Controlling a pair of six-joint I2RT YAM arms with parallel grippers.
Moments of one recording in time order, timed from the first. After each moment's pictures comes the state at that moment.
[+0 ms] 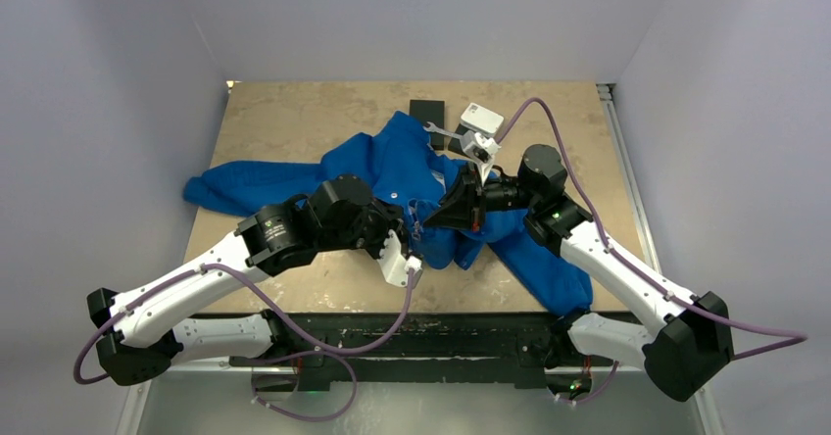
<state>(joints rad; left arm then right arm) -1.04 1.07 1.21 -0.76 0.04 1.29 0.56 1.13 0.85 0.27 -1.07 0.39</state>
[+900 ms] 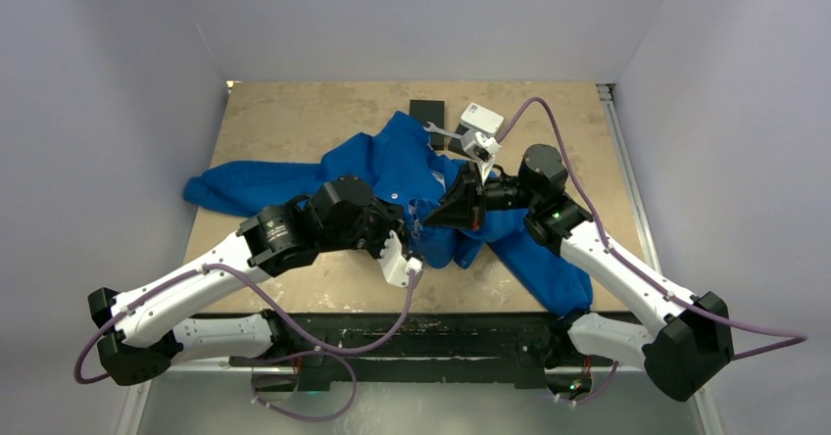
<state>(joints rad) -1.04 1.07 1.20 -0.75 0.03 1.31 0.56 1.13 0.85 0.28 -1.07 0.39</state>
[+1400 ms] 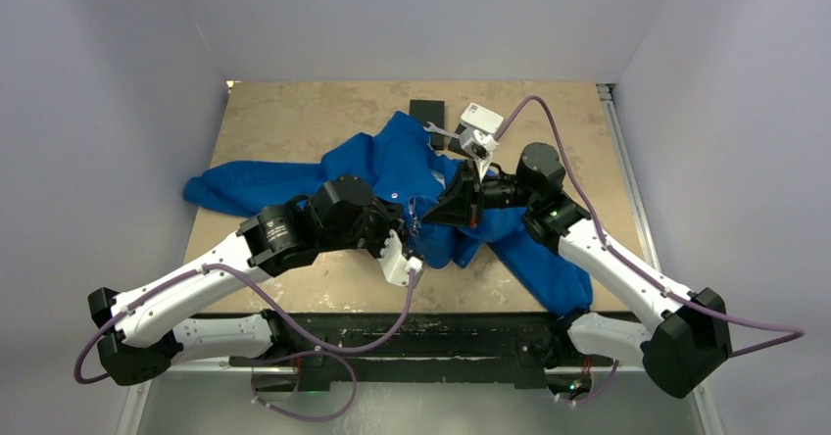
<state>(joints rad) -1.04 1.07 1.20 -0.74 0.02 1.31 0.56 1.14 0.85 0.29 -1.05 0.40</state>
